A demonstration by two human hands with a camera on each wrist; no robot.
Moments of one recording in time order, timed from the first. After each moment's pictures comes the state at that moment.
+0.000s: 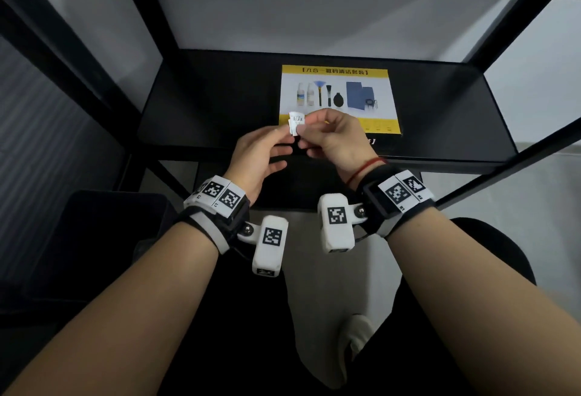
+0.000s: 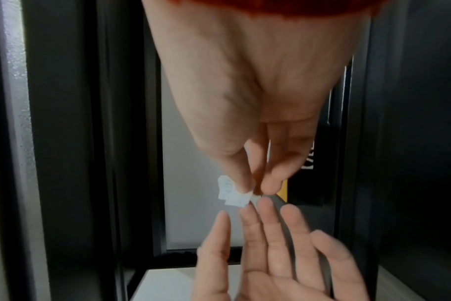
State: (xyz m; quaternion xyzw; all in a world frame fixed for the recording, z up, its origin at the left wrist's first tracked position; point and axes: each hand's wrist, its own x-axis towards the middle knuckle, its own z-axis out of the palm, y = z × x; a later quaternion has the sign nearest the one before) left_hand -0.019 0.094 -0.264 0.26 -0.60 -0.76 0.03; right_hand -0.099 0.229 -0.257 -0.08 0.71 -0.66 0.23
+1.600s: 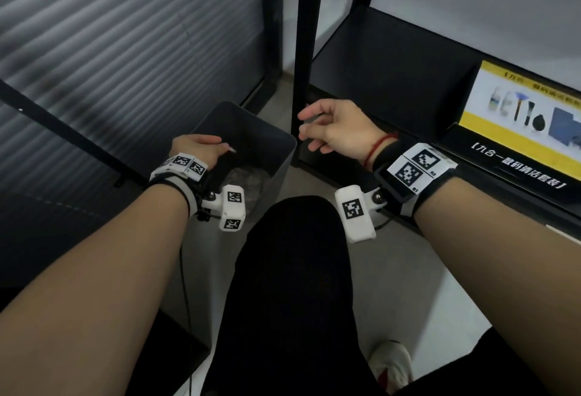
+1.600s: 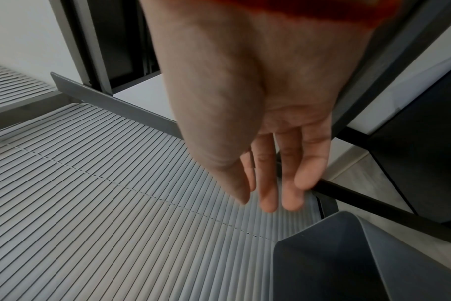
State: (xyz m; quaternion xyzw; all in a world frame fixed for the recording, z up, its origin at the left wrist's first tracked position) left_hand 0.222 -0.150 -0.379 0.66 -0.57 -0.47 0.15; right_hand 0.013 0.029 -0.275 -0.35 0.75 -0.38 0.41
